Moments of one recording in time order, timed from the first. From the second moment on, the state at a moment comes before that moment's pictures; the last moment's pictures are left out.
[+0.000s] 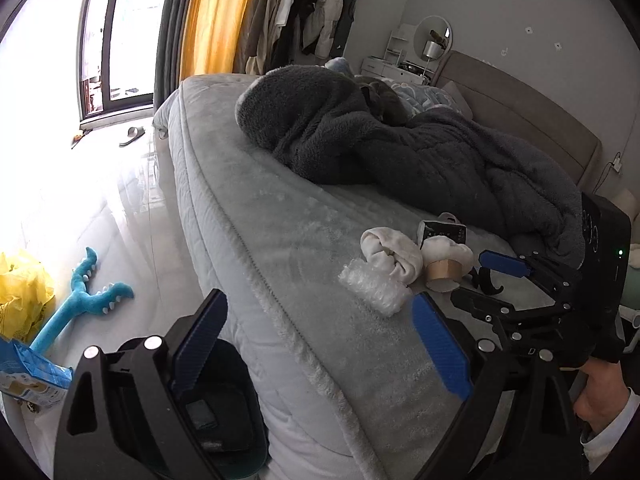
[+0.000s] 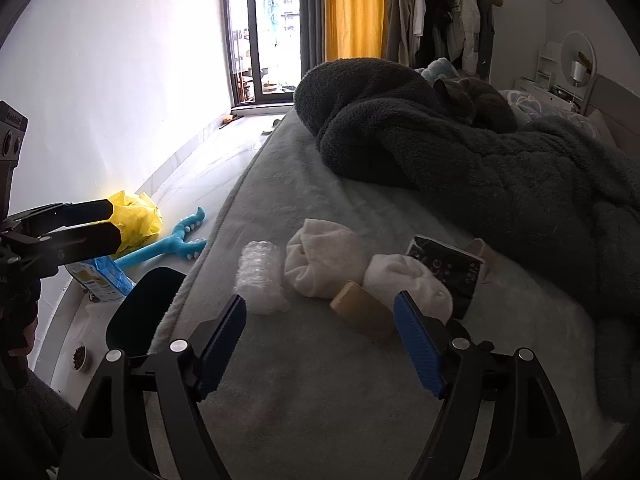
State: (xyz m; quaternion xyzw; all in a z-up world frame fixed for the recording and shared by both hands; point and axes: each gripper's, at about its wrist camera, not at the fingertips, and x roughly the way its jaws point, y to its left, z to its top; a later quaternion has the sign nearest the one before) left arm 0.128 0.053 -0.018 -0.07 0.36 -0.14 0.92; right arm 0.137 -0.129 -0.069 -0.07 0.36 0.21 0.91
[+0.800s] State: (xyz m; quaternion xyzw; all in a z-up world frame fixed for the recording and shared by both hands) left arm 0.190 -0.019 -0.080 -0.10 0.46 -0.16 0.87; right arm 0.156 -0.223 -0.102 -0.06 0.39 0.21 0.90
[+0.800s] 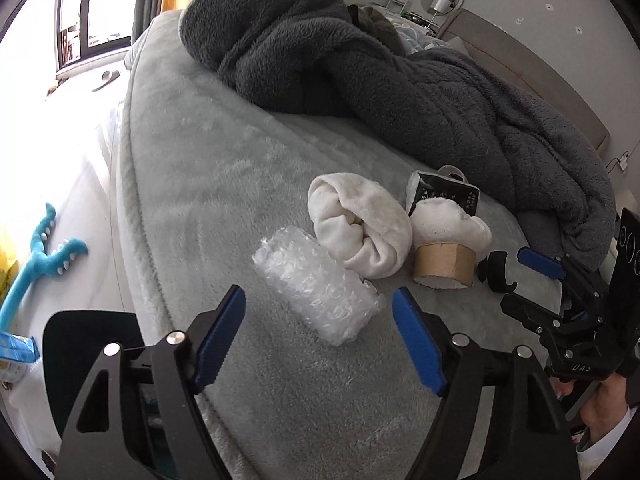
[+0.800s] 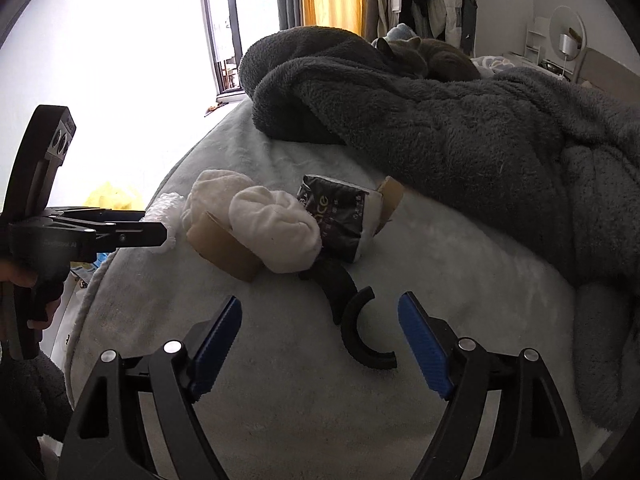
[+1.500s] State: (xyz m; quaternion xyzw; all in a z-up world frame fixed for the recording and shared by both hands) left arm 0.189 -0.029 -0.074 -0.09 0.44 -0.16 0.88; right arm 0.163 -0.234 -0.123 -0.08 0.42 0.20 0.88
